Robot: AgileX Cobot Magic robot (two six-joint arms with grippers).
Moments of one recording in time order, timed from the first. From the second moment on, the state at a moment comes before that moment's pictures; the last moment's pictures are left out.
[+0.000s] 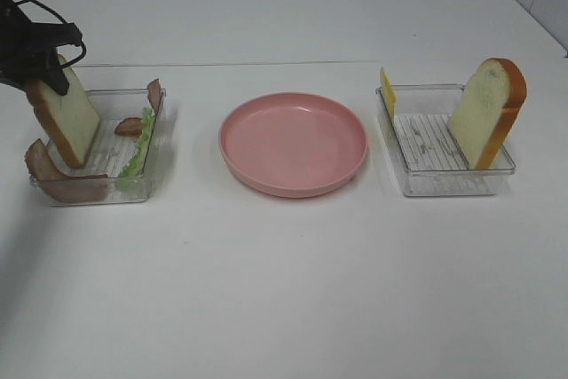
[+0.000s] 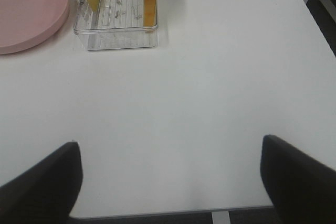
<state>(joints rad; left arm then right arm) 0.05 2.16 -1.72 -0.24 0.91 0.10 0.09 0.00 -0.46 -0.13 1.11 0.09</state>
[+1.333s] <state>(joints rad) -0.16 2.08 -2.12 -0.48 1.04 -0.05 0.09 0.00 -0.46 -0.13 1.11 0.09</state>
